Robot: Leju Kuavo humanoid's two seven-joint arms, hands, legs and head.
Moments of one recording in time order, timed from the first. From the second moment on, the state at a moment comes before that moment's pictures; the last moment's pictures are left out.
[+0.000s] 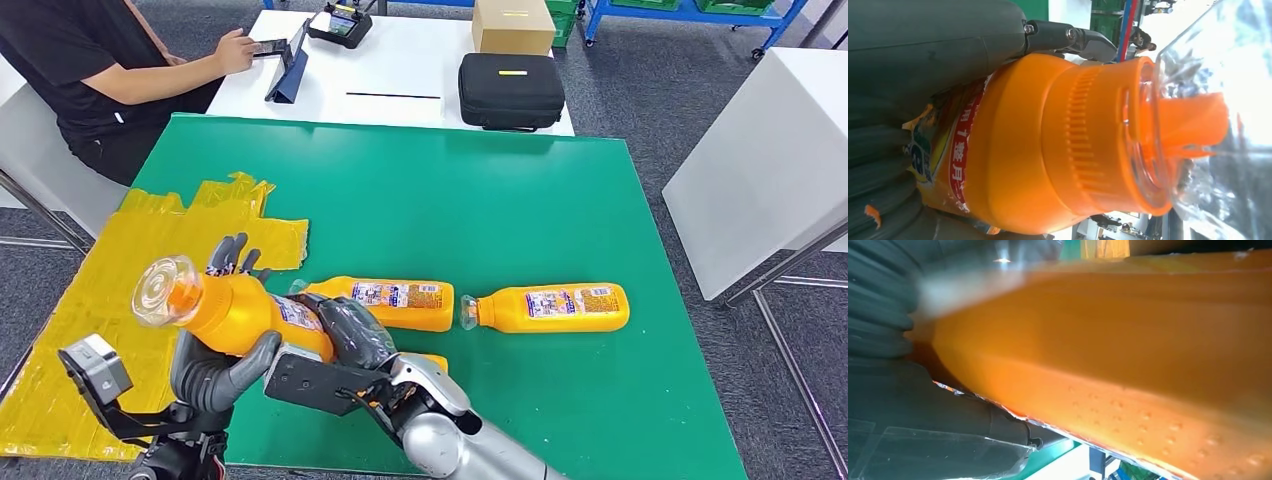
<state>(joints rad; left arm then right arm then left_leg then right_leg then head) 0.07 0.12 -0.51 -1.80 0.30 0.21 -0.33 -0.35 0.13 0.81 -1.23 0.46 -0.02 0.06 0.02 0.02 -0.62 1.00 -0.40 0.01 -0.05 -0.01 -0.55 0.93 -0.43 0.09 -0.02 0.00</state>
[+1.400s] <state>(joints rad) 0.24 0.08 -0.25 -1.86 -0.23 0.46 -0.29 -0.14 0.00 0.64 -1.44 0.48 -0.11 0.03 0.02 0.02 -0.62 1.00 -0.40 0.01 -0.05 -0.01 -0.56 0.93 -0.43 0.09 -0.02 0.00</state>
